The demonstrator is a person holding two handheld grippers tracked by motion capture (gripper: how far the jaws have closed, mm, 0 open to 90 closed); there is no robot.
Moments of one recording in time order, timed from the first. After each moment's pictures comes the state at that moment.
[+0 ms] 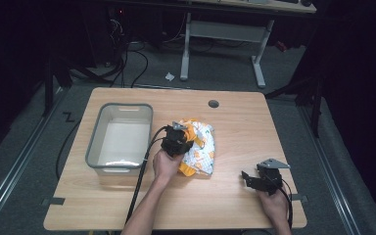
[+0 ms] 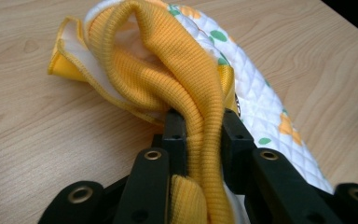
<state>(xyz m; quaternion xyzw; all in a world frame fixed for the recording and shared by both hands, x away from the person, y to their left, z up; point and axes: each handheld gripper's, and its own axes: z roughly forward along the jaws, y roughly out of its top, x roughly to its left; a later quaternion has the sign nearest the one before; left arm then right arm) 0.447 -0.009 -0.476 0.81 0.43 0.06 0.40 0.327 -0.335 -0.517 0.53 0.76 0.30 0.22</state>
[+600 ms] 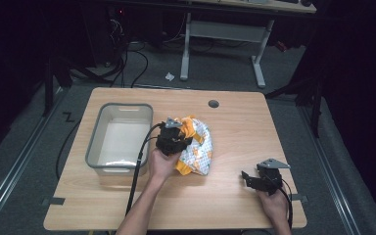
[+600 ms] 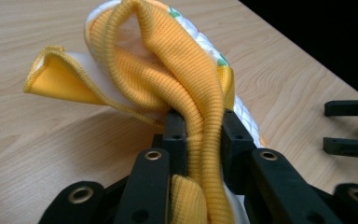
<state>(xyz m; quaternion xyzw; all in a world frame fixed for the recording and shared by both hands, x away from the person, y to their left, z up) 0.433 0.011 -0.440 0.79 0.41 0.06 0.46 0.327 -0.335 -0.517 0.54 0.76 0.30 0.22</state>
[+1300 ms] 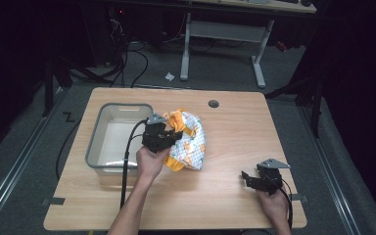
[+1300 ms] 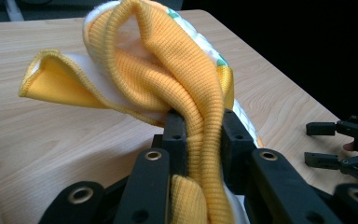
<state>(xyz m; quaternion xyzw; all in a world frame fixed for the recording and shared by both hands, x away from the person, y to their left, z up) 0.428 0.049 -0.415 0.76 0.42 0.06 0.49 0.327 -0.335 -0.517 0.54 0.76 0.30 0.22</state>
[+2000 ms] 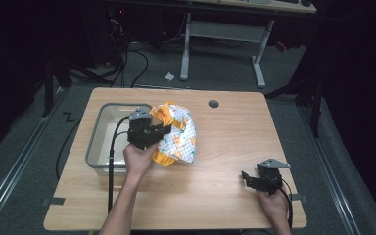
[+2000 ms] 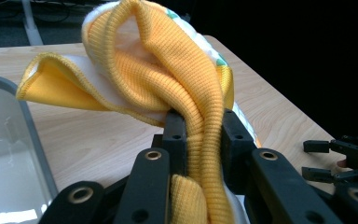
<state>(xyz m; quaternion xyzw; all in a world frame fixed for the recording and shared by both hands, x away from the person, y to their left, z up) 0.425 0.084 -0.396 0.74 0.43 0.07 0.51 0.327 -0.335 -0.517 0.54 0.76 0.30 0.22</state>
